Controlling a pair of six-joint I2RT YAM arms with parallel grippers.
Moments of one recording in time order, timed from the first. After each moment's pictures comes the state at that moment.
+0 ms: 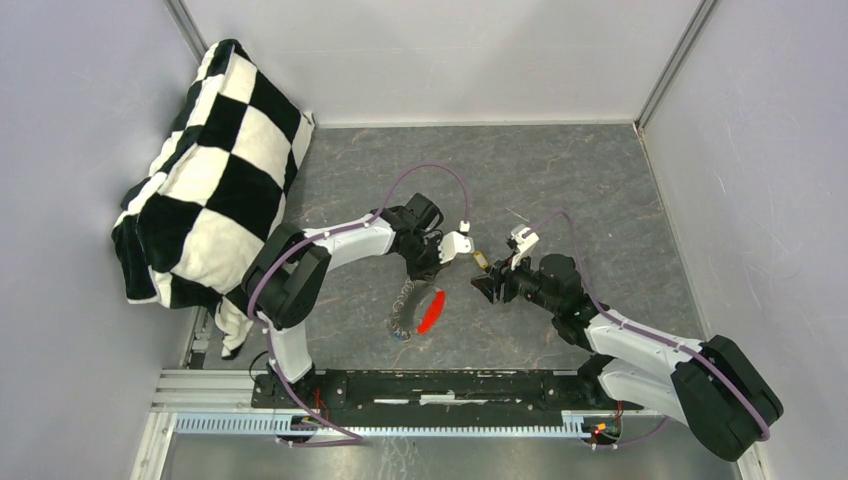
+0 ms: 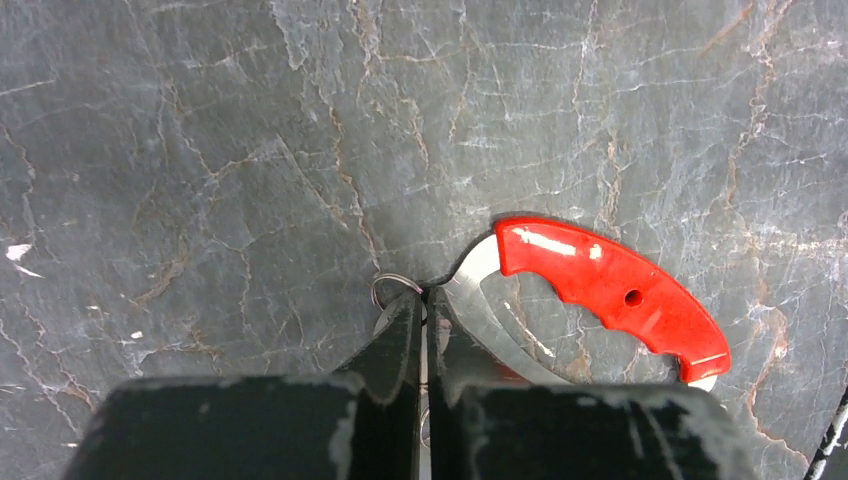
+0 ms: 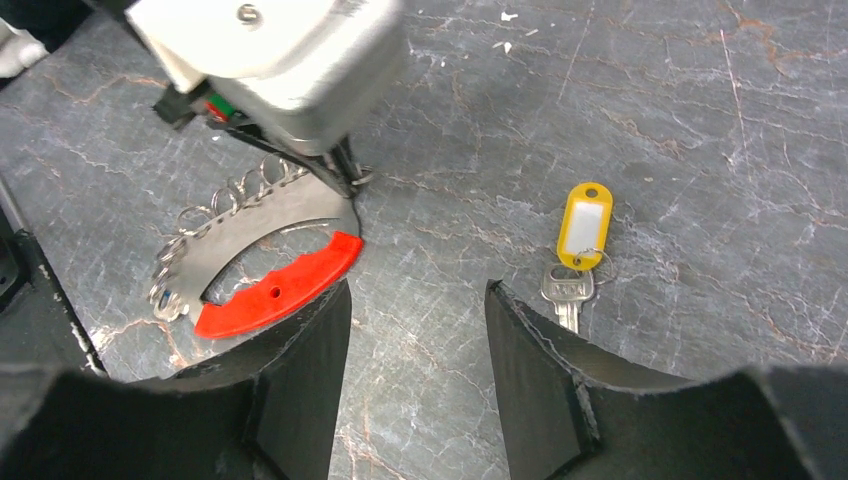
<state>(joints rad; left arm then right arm) -0.69 1.84 1.16 -0.52 0.45 0.68 0.61 1.05 0.24 0.51 -0.25 0.22</state>
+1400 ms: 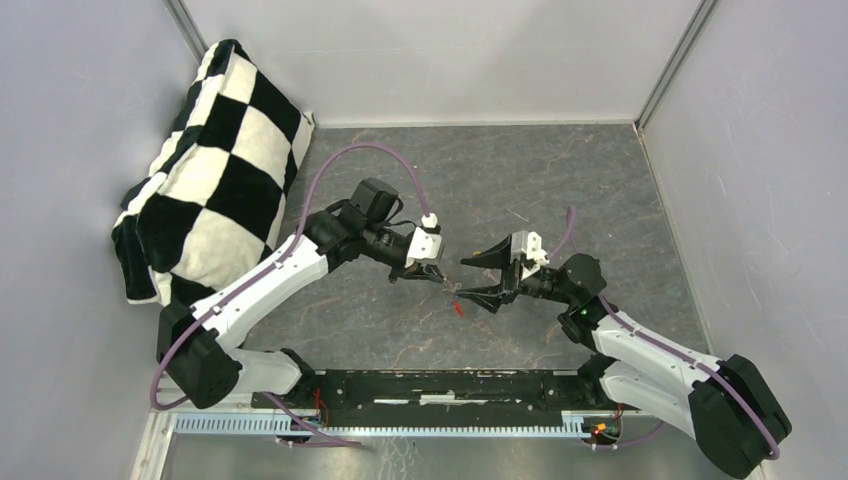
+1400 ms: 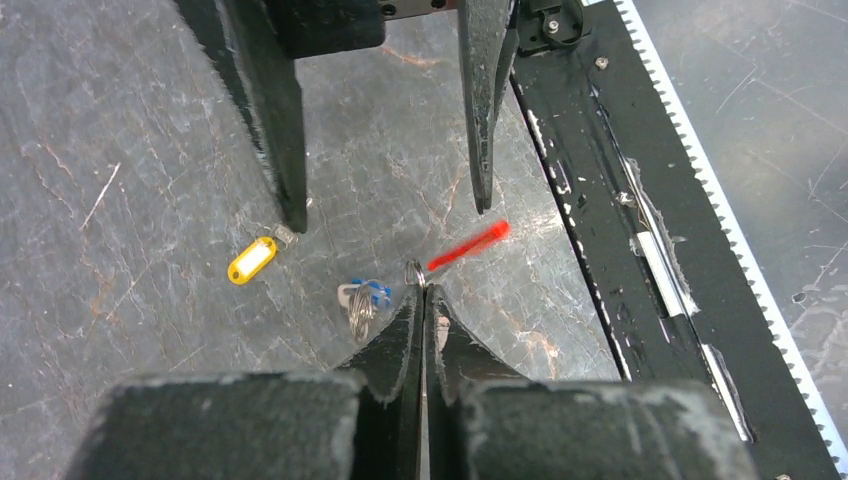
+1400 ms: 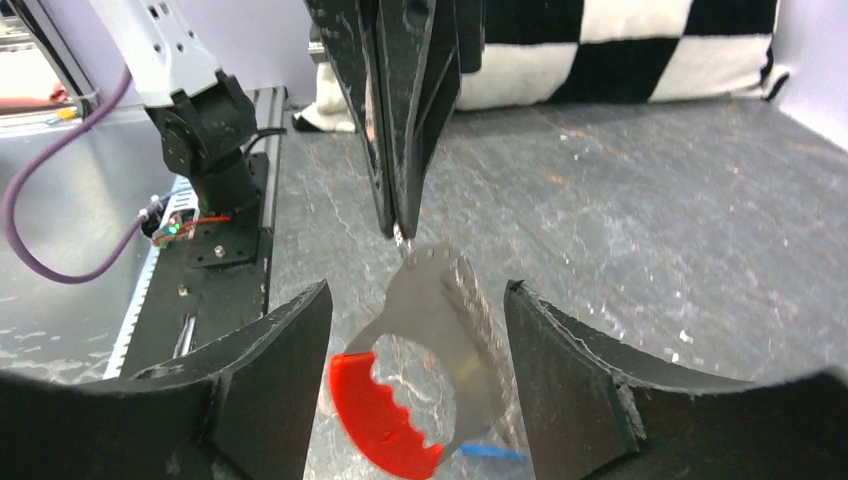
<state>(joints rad) -0.70 1.31 1.14 -0.66 0.92 0.84 0.60 0.95 0.28 0.83 -0.76 0.13</state>
